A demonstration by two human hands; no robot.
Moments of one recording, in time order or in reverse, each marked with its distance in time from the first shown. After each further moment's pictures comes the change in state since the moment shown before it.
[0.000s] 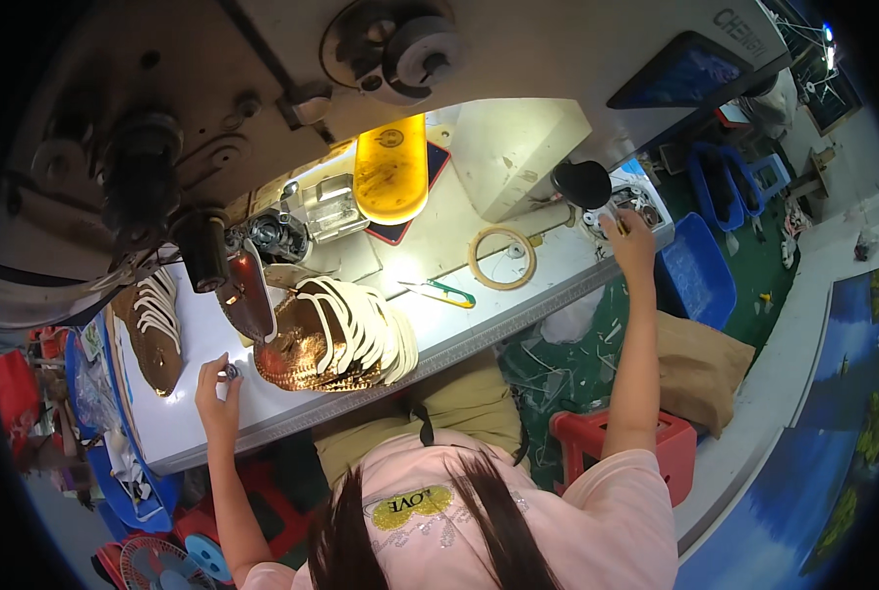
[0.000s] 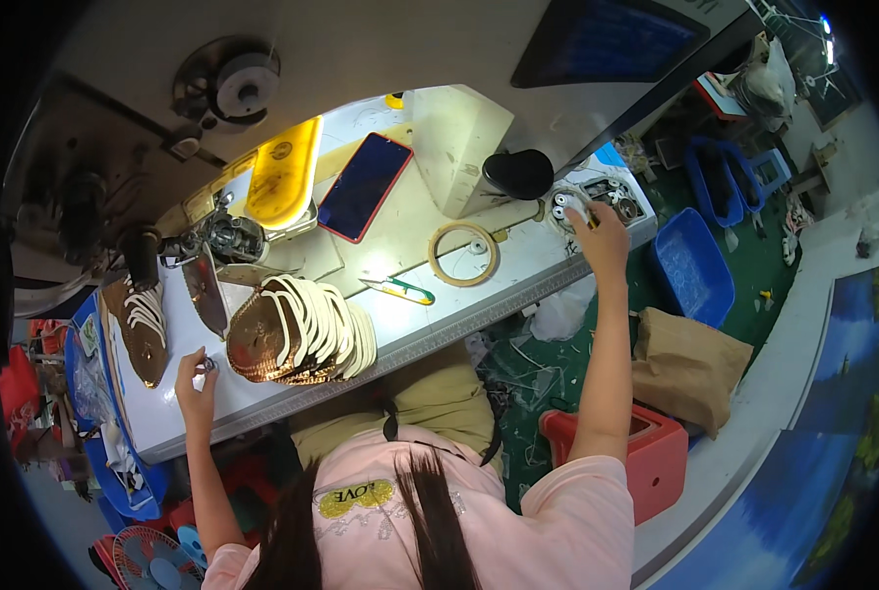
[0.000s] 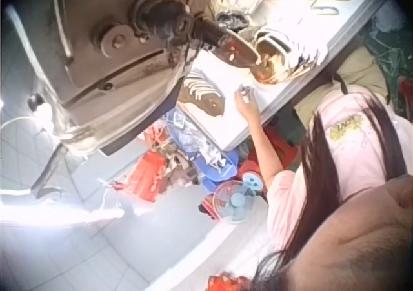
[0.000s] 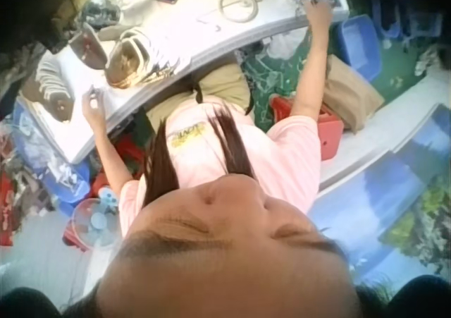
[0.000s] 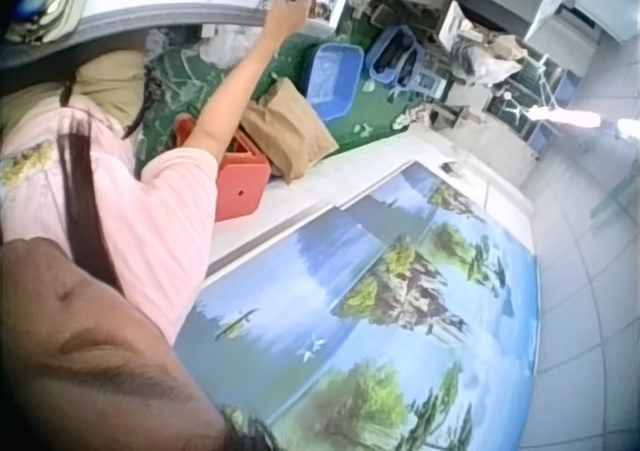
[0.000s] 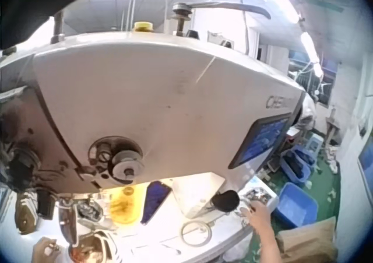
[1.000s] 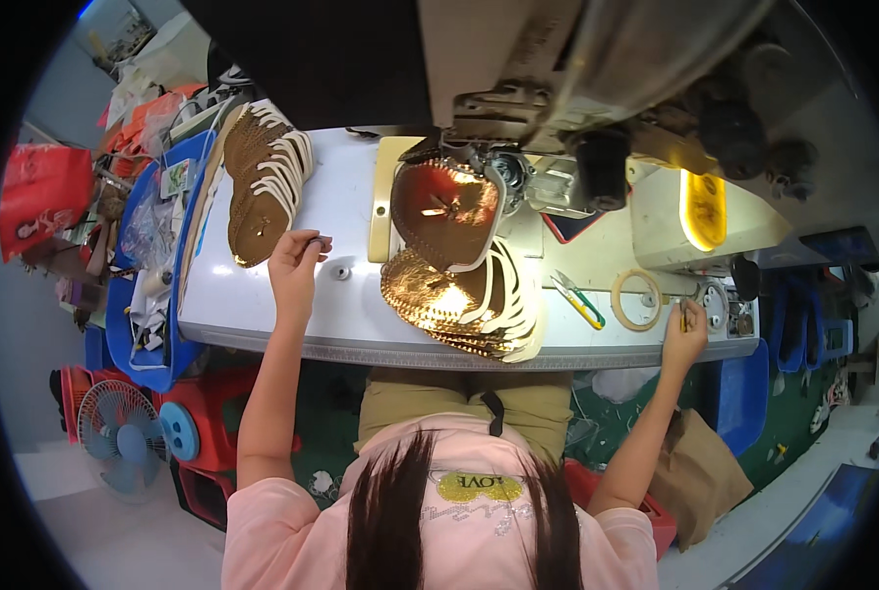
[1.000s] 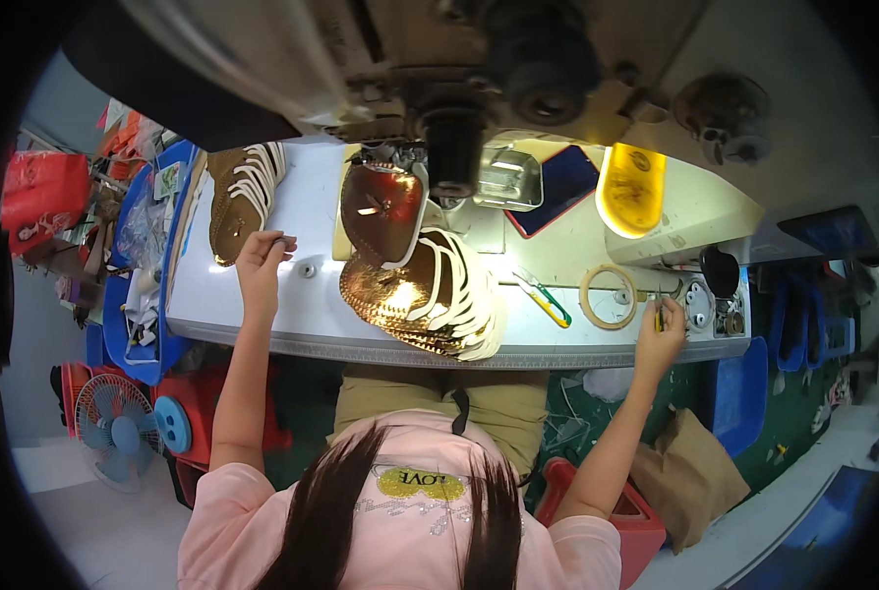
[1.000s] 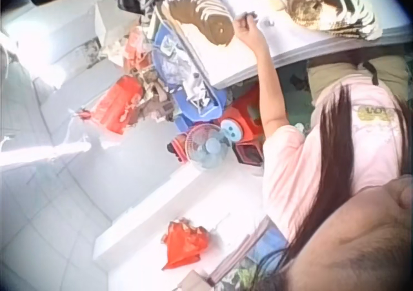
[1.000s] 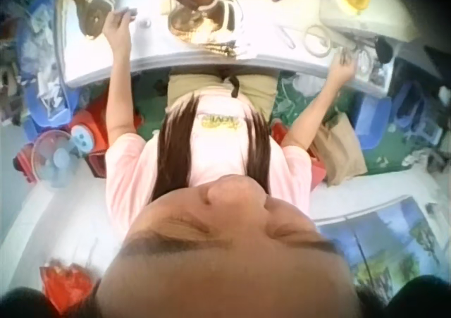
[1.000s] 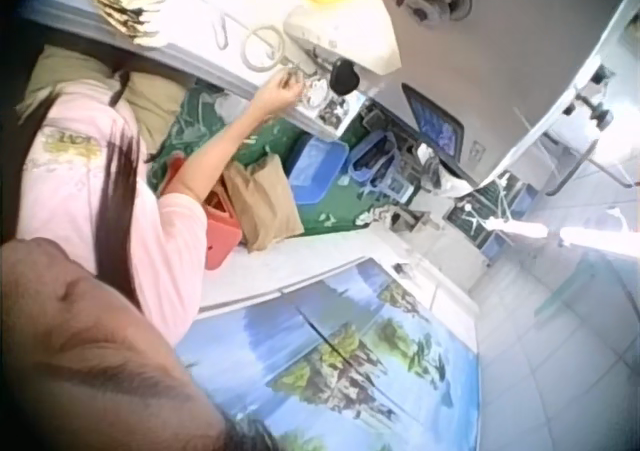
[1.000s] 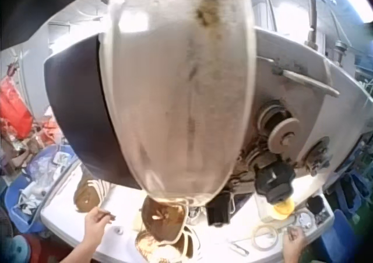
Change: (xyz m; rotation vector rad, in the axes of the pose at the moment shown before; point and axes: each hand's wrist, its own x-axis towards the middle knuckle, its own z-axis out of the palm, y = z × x) left_hand 0.027 -0.031 0.004 -0.813 0.386 -0.286; right_hand -0.056 -0.031 0.063 0.588 0.044 -0.118
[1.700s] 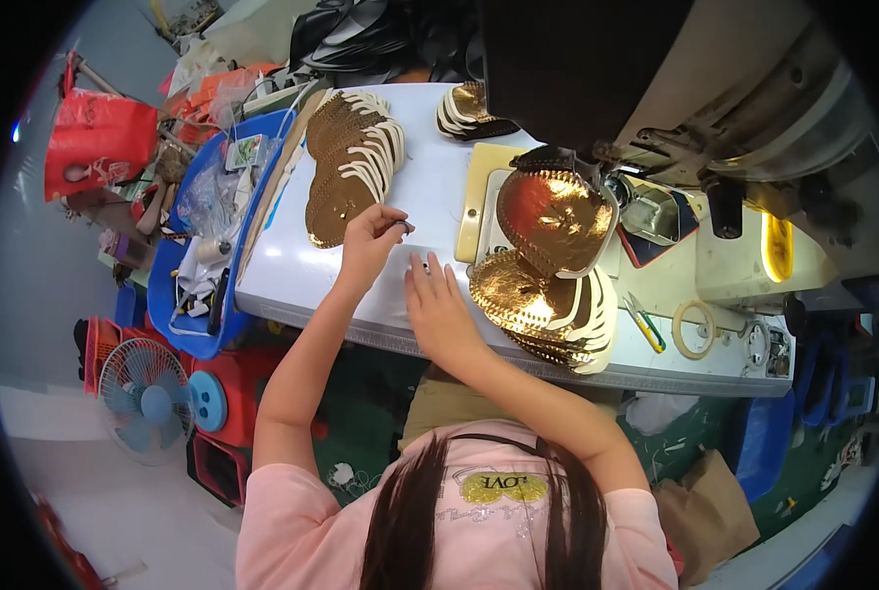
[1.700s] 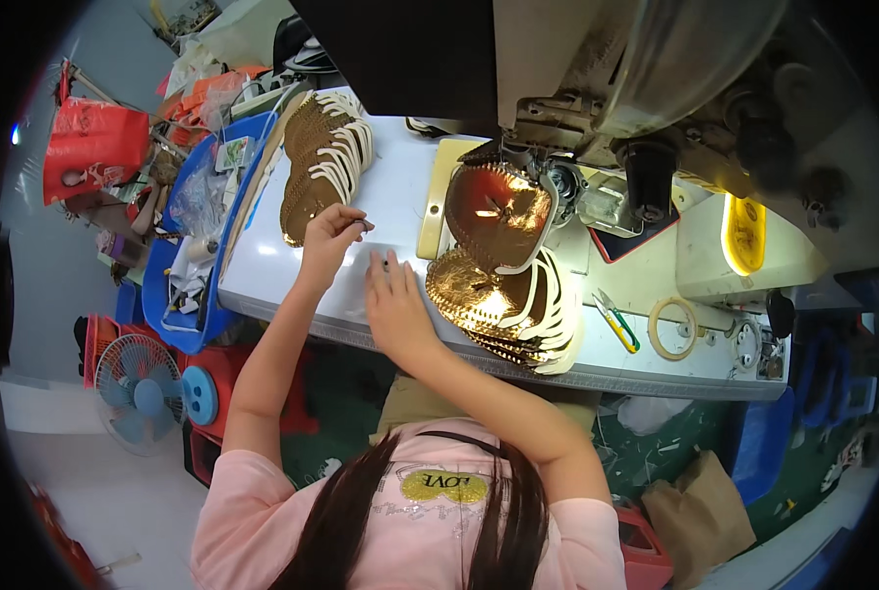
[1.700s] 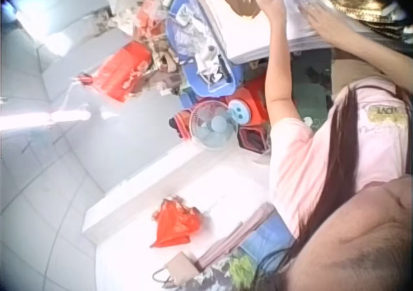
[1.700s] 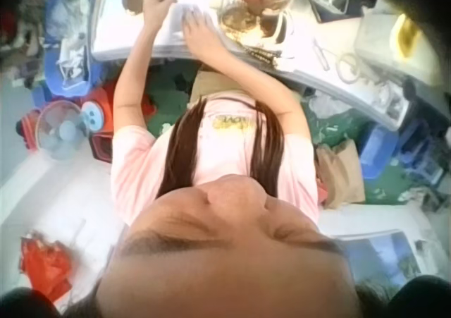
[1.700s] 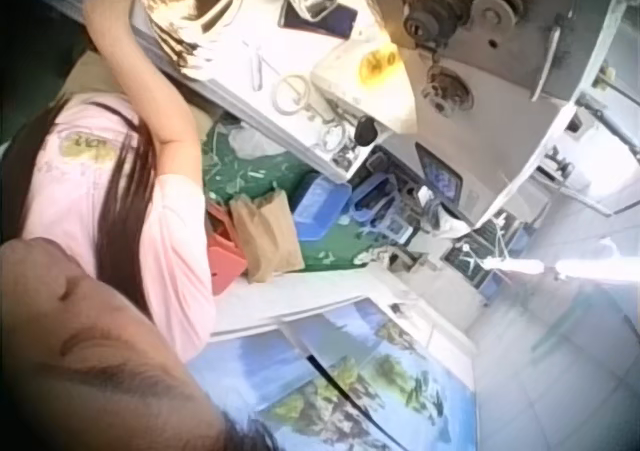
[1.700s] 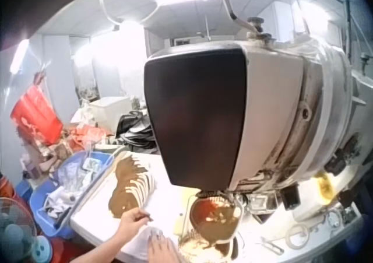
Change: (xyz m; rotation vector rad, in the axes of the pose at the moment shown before) left_hand 0.022 0.013 -0.027 0.130 -0.165 -0.072; right_hand -0.206 -0.241 0.260 -0.110 -0.851 -0.962
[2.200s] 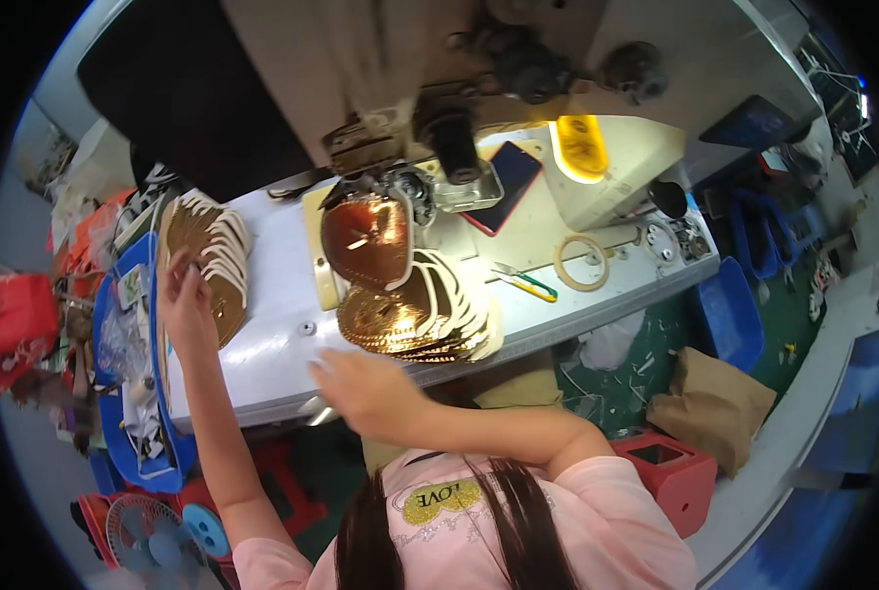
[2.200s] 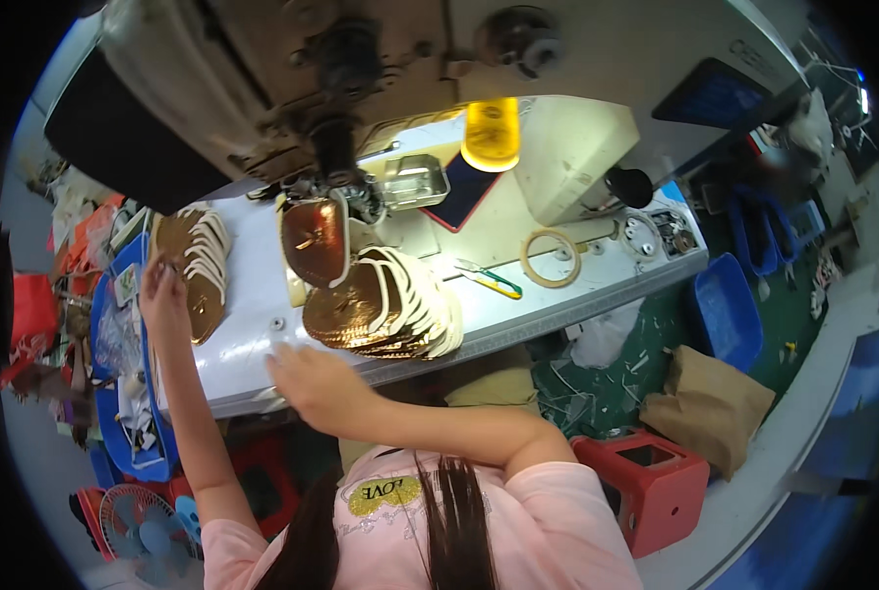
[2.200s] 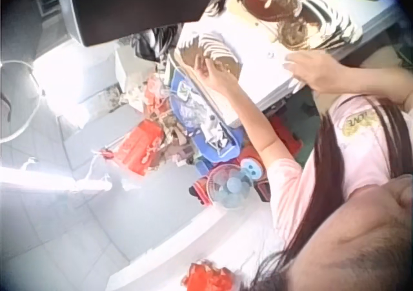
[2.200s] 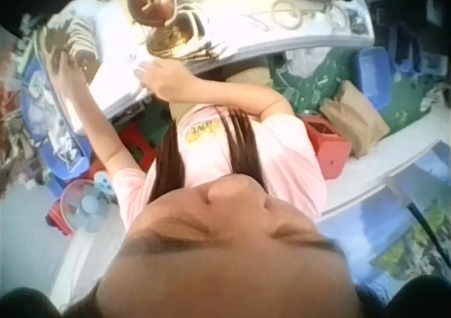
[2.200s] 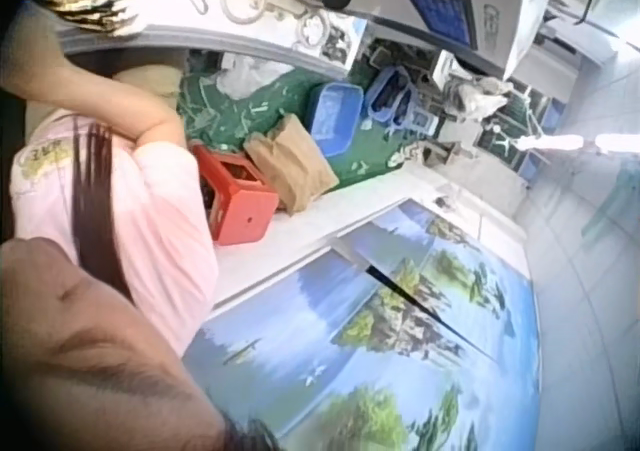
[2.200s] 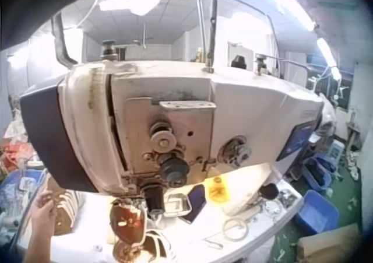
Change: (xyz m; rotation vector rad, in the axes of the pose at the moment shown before) left_hand 0.029 0.065 -0.029 -0.325 0.162 0.197; right_hand -0.037 -0.018 -0.081 0.189 0.222 0.113
